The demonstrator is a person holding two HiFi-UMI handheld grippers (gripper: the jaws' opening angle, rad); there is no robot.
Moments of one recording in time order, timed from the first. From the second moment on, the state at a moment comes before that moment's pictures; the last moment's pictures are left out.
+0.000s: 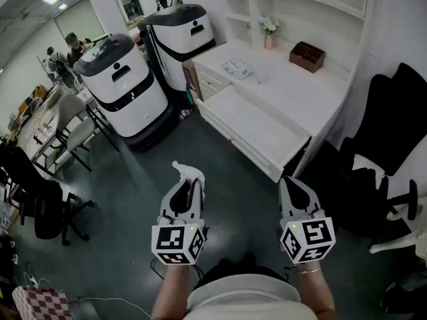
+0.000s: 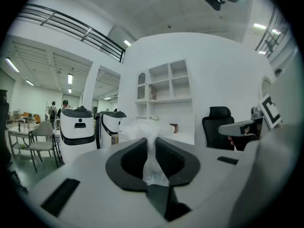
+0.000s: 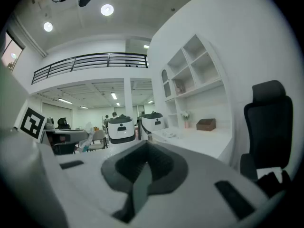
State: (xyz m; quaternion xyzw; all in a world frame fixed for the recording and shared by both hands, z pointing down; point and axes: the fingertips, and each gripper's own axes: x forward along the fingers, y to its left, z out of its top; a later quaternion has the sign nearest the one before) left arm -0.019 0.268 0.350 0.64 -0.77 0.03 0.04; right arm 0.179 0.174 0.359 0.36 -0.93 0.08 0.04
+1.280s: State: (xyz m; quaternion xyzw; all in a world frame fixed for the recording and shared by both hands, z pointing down) left arm -0.038 0.236 0.353 0.62 -0.78 0.01 0.06; right arm 0.167 0.139 0.360 0.36 -0.93 0.09 0.03
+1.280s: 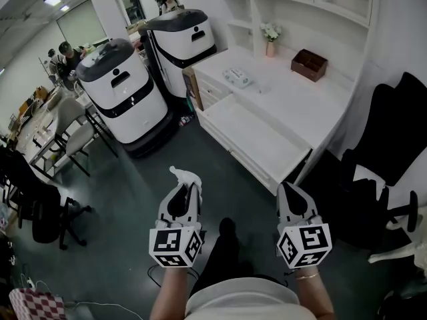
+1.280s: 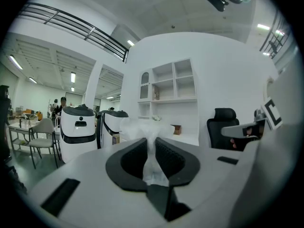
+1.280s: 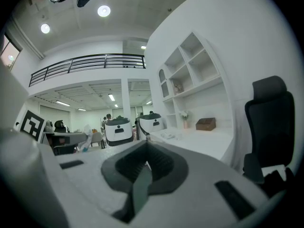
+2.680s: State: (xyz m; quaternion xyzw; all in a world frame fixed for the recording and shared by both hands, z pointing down) left arm -0.242 -0.028 0.348 0.69 -0.72 0.00 0.06; right arm -0.018 -0.090 0.349 0.46 -0.88 0.09 0.05
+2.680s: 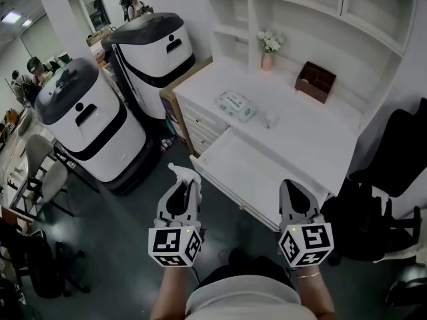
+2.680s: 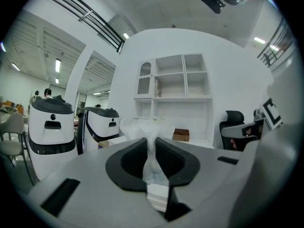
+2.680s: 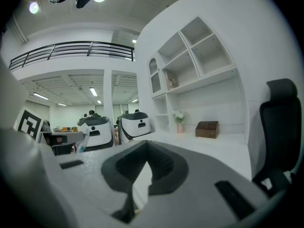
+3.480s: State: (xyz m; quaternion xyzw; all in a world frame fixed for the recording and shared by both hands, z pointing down) left arm -0.255 -0.081 0.354 0.71 -0.71 0.01 0.06; right arm -0.024 -0.125 0.357 0.48 -0.87 0.09 0.05
